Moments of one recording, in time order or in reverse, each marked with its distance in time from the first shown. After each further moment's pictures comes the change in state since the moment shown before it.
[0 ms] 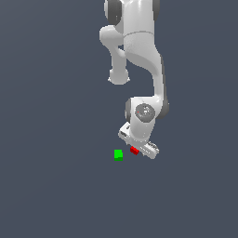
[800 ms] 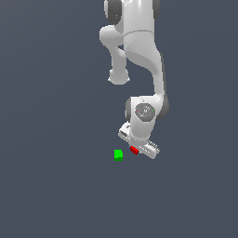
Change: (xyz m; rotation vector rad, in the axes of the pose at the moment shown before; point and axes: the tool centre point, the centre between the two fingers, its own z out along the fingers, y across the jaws) arm 0.000 0.000 -0.003 0.000 0.000 0.000
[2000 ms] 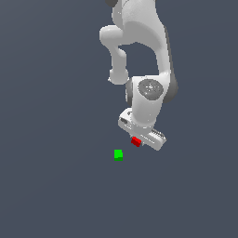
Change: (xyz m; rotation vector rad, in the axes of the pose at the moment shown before) arm 0.002 0.000 -0.094 0.002 0.002 -0.001
